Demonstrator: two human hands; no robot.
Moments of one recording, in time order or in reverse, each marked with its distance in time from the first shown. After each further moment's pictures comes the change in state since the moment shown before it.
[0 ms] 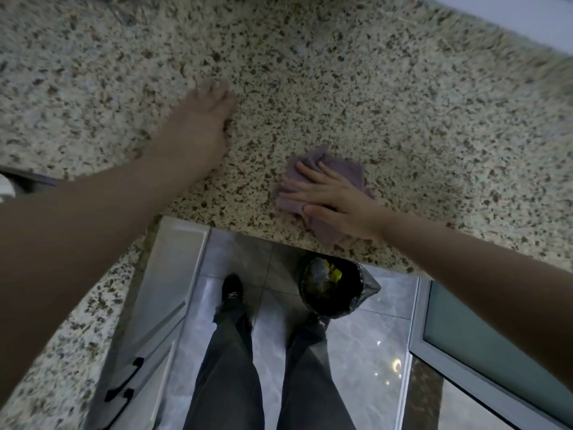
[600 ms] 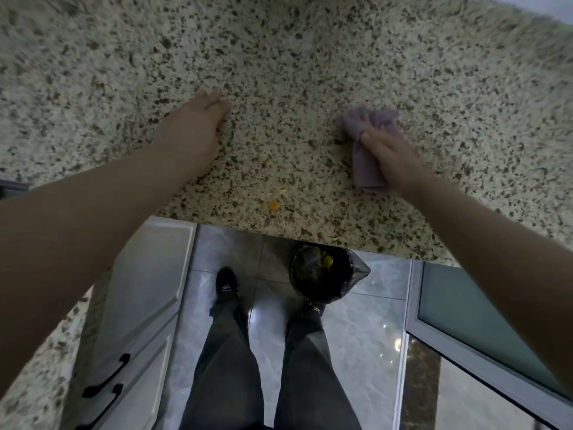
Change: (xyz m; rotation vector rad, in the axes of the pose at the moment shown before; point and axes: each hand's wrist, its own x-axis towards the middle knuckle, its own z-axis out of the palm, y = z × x) left_hand 0.014 0.054 0.012 -0.093 -0.153 -0.078; right_hand -0.084 0.050 -0.051 0.687 0.491 0.616
